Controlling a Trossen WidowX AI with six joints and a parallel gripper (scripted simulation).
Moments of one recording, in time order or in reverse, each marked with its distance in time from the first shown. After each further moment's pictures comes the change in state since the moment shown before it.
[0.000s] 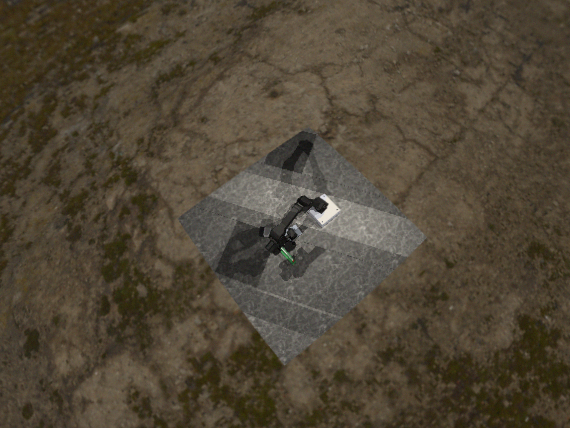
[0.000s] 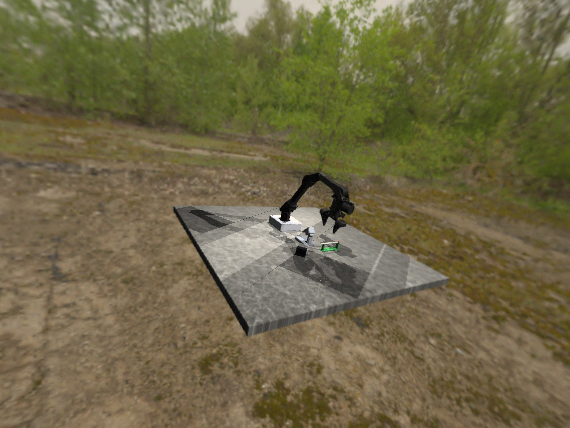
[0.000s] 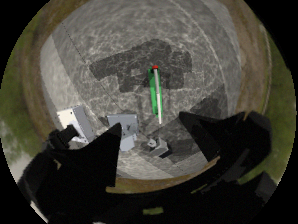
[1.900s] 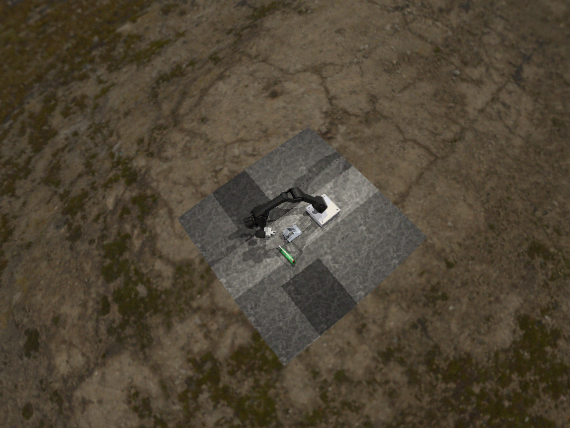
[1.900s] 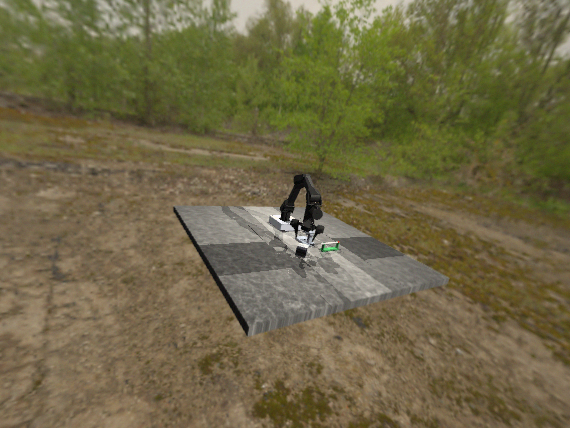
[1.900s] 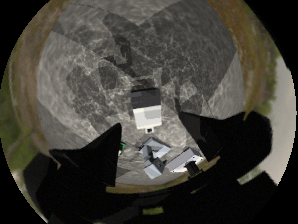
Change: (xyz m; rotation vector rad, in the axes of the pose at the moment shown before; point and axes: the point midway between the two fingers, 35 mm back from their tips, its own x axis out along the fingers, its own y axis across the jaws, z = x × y) arm 0.023 -0.027 -0.203 2.402 -0.153 -0.160
